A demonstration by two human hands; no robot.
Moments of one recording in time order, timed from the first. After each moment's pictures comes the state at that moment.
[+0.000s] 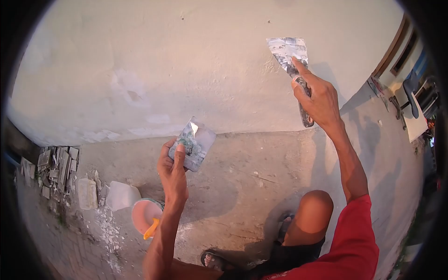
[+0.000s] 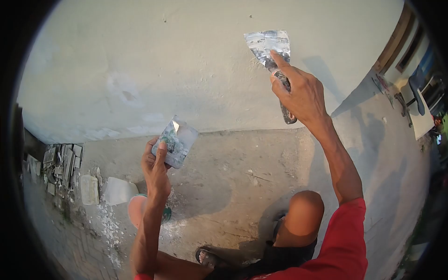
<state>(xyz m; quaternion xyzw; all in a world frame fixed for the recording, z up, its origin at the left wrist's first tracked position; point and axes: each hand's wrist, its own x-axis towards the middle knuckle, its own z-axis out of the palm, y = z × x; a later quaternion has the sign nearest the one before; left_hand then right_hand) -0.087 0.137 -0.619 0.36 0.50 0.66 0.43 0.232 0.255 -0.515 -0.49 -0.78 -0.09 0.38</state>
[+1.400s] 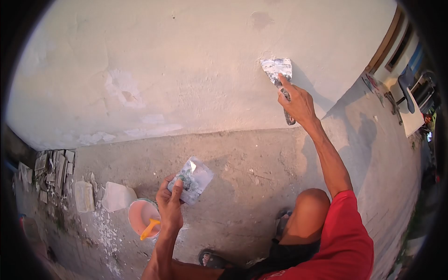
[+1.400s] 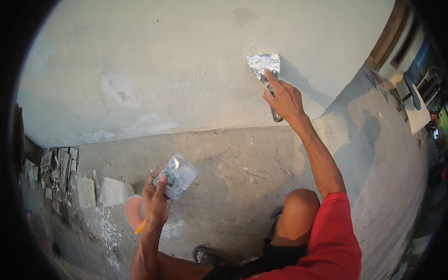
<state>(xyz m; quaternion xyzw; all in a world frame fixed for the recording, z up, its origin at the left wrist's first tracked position) -0.101 0.072 -0.665 0.30 0.54 0.59 0.52 0.261 0.310 -0.605 -0.54 -0.77 -0.12 0.31</state>
